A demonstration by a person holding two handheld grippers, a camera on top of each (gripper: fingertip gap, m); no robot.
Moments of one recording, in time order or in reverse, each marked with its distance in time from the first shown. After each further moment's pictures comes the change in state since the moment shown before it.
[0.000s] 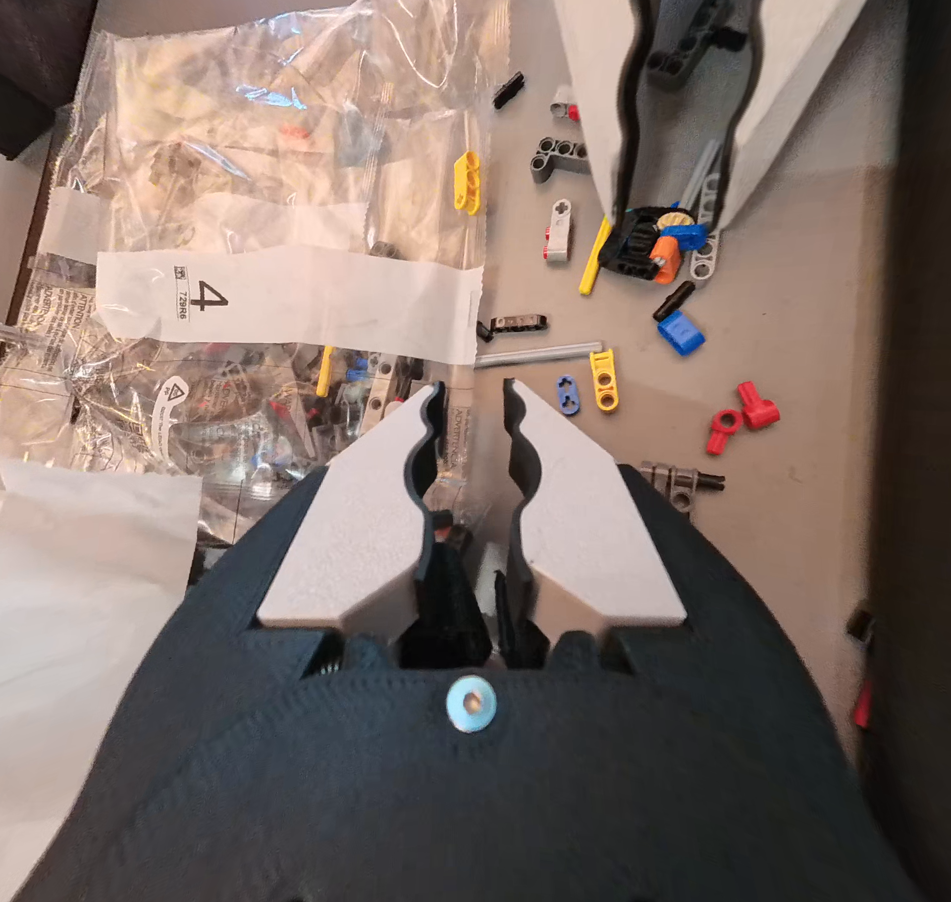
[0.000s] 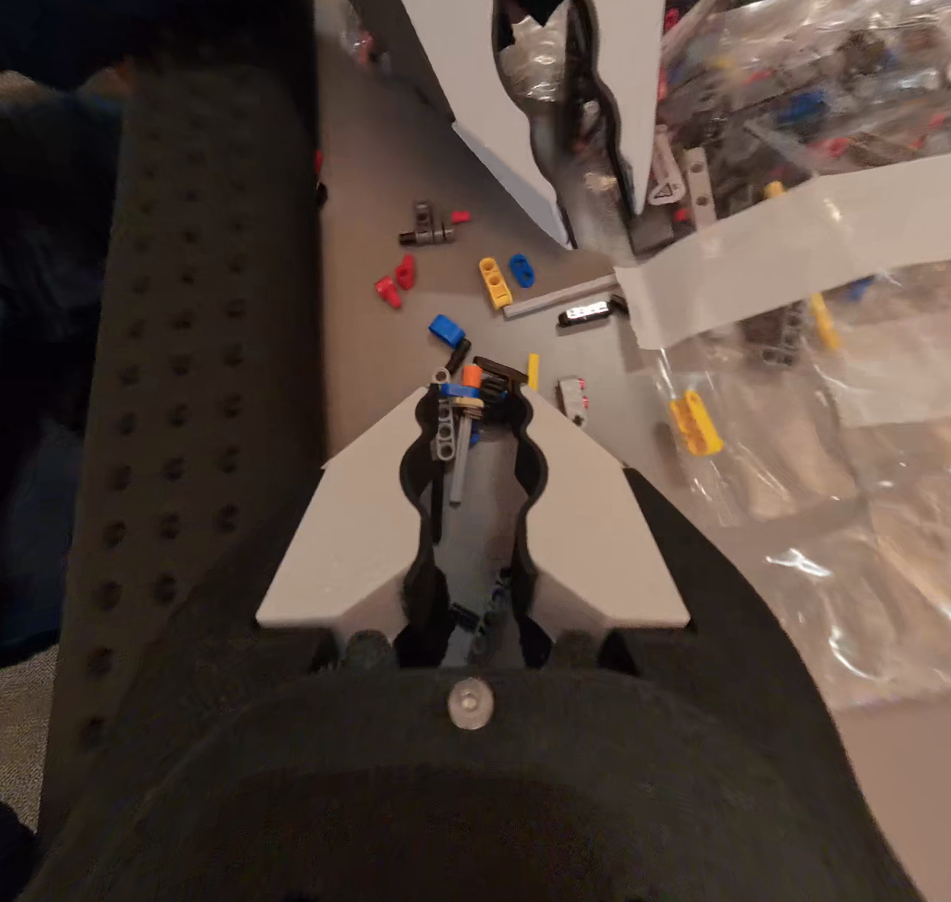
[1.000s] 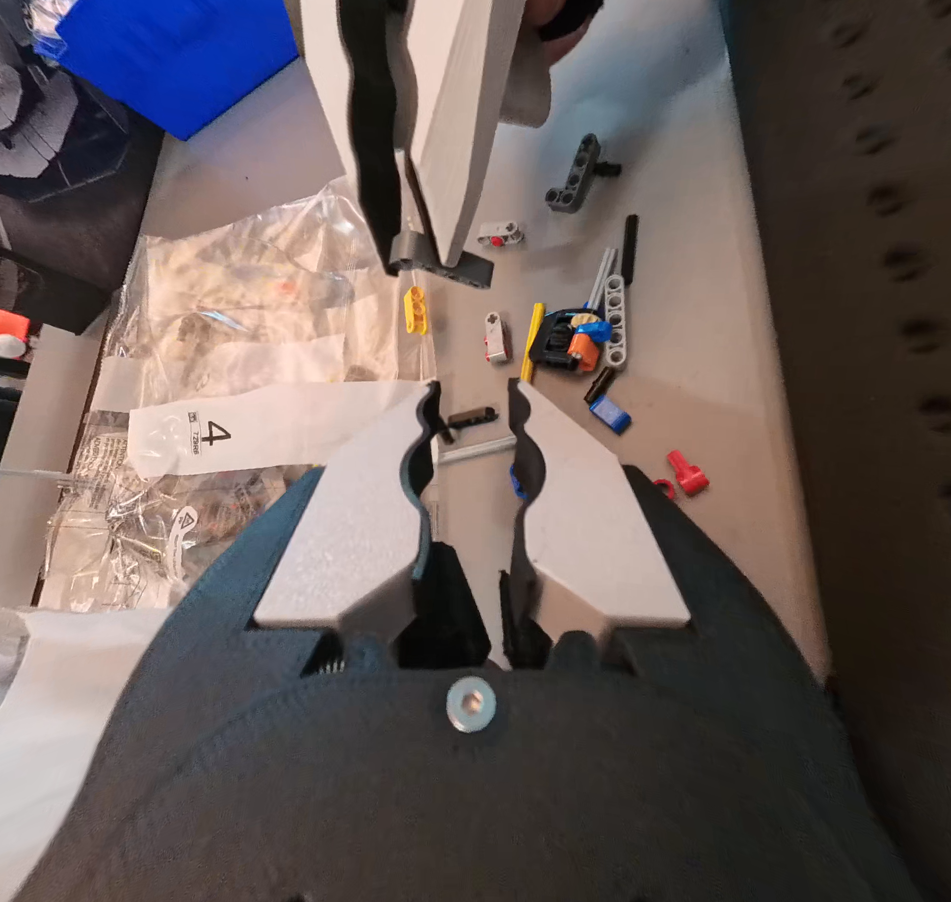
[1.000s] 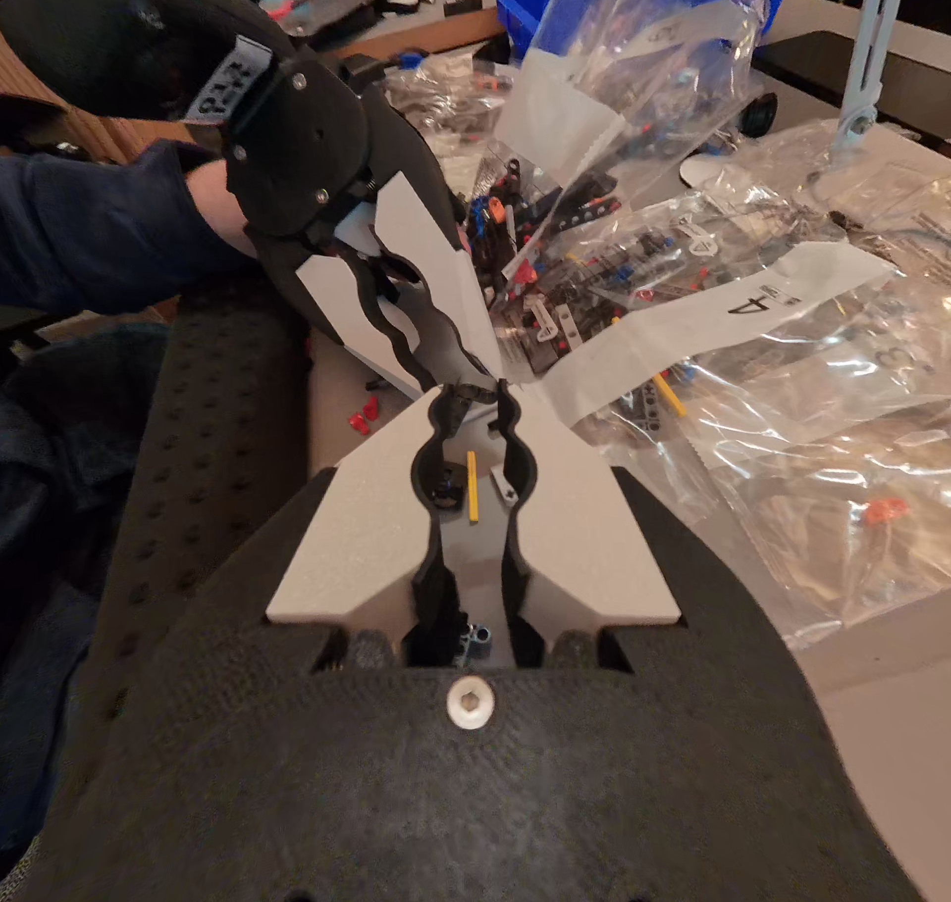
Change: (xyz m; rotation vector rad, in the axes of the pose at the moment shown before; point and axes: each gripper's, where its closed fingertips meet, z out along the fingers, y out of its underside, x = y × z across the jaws) left arm 0.023 -0.040 0.001 0.166 0.003 0.161; right arm 0.030 -0.049 -0.037 0.342 0.088 0.112
